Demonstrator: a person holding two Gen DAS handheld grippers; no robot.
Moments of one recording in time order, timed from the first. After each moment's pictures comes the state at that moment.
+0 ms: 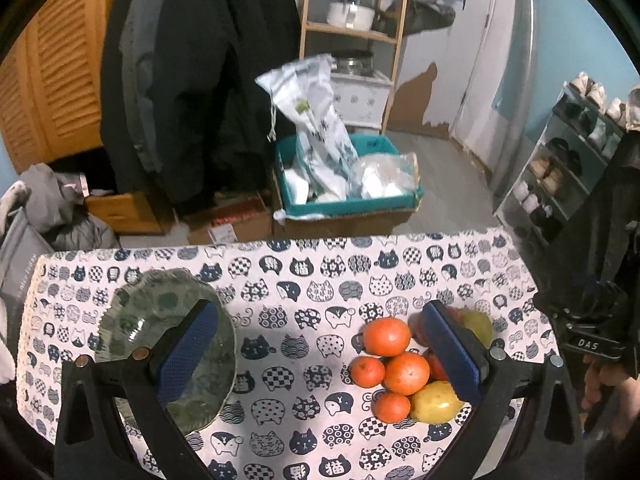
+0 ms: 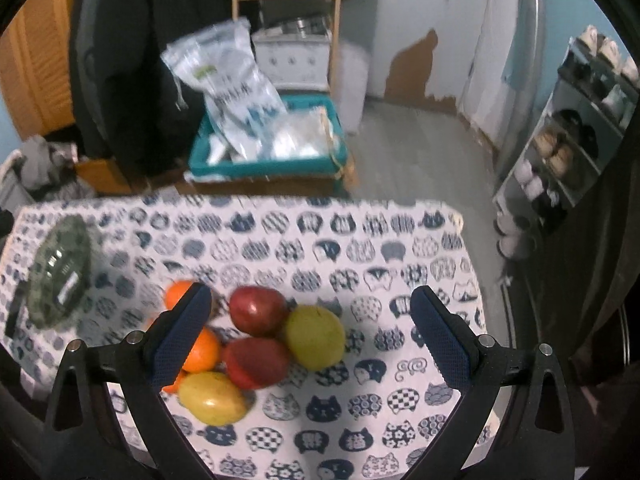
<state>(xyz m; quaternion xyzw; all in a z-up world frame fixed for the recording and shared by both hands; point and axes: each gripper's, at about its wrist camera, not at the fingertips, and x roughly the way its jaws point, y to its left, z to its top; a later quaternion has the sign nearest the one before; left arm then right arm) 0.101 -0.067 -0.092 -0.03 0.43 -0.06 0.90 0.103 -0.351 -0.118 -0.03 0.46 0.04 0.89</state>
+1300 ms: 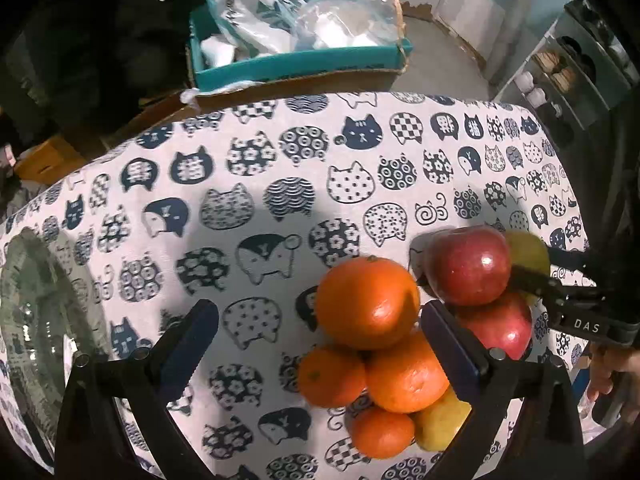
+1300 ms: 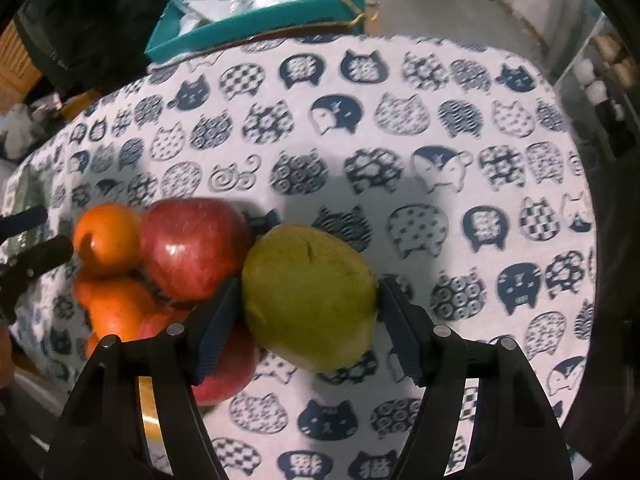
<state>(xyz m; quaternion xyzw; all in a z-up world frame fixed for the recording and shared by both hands) 0.184 -0.152 -0.255 0.01 0.60 -0.12 0.79 0.162 -0.370 -0.269 0.02 0.62 0.07 0.78</state>
